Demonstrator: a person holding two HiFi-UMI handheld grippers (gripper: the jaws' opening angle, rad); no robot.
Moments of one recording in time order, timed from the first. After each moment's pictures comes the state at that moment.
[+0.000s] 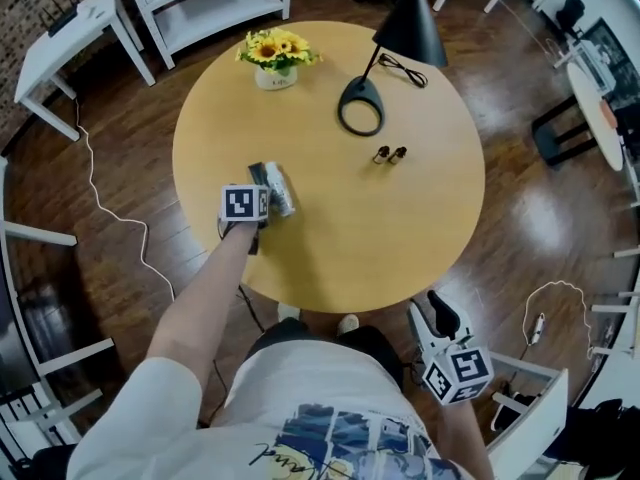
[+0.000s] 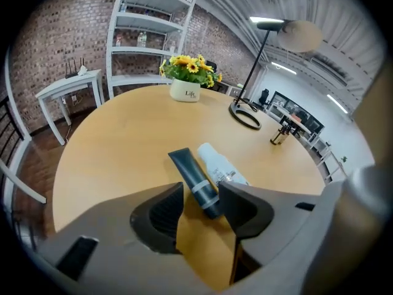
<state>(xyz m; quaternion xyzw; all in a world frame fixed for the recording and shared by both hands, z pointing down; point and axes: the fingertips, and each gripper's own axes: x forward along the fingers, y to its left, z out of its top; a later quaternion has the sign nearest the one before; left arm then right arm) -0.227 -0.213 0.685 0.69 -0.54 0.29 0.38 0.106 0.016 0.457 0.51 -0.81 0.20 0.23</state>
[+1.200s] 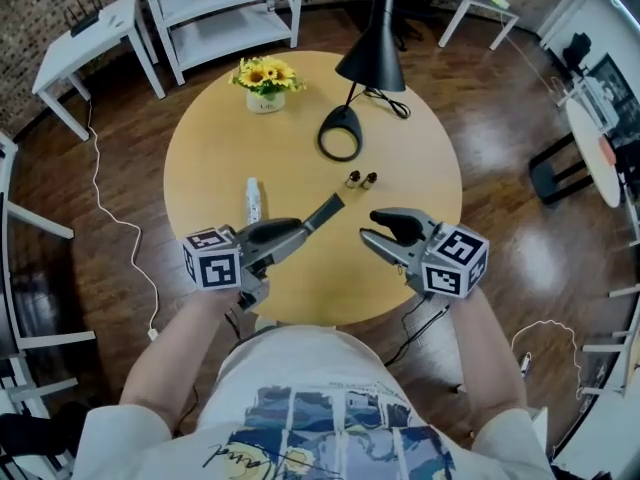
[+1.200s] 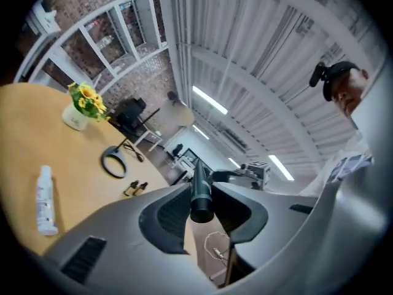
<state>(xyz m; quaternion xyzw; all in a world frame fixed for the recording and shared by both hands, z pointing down) -0.026 -0.109 0.424 0.89 -0.23 -0.10 0.37 0.076 -0.126 0.393 0.17 -0.96 0.15 0.18</state>
